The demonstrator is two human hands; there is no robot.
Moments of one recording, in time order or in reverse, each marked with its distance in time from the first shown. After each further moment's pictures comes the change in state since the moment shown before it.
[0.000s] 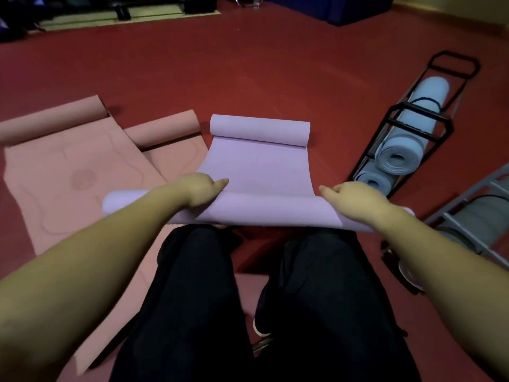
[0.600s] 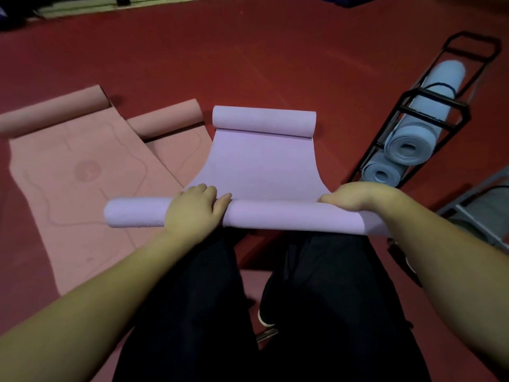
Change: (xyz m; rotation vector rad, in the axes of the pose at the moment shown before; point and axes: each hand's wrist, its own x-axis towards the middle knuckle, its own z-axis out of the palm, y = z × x) left_hand -0.038 -0.013 0.072 -0.028 0.588 0.142; right_hand 0.025 -0.009 0.005 0.020 -0.416 0.102
